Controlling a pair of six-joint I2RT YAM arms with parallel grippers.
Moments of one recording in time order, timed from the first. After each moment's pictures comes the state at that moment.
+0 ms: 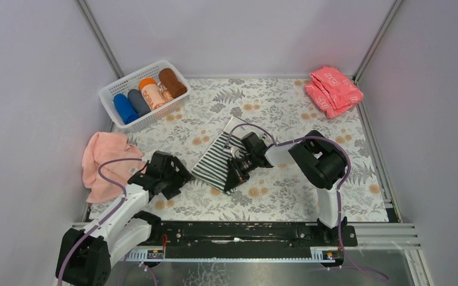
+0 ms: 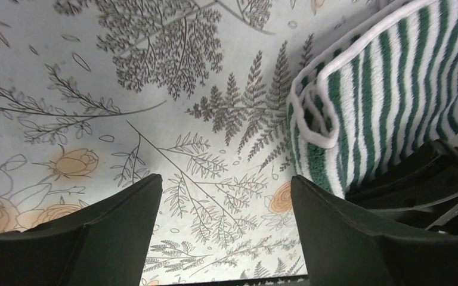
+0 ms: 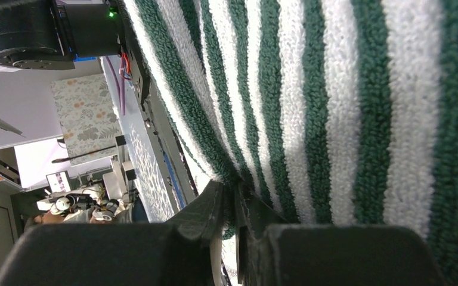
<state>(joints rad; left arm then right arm) -0.31 0.90 0.41 -0.53 0.05 -1.03 0.72 2.02 0.97 0.04 -0.97 0.44</state>
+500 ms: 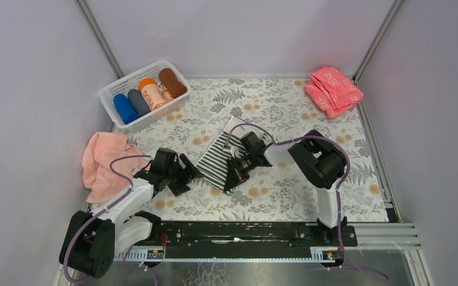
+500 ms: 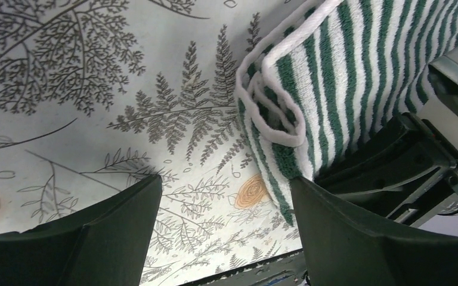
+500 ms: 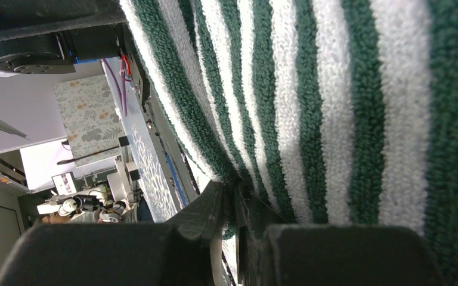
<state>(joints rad) -0.31 1.03 0.39 -0.34 0.23 -1.03 0.72 2.02 0.99 0.00 -0.97 0.45</state>
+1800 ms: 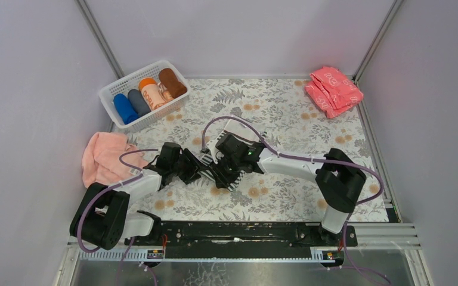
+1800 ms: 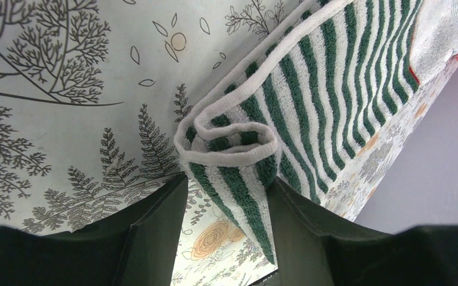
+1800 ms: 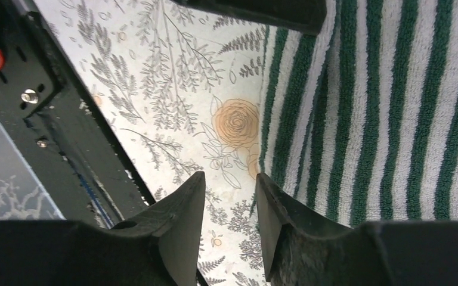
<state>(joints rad) -0.31 1.29 0.40 0.02 0.26 -1.08 1.00 1.74 1.19 -0.41 -0.28 0.16</state>
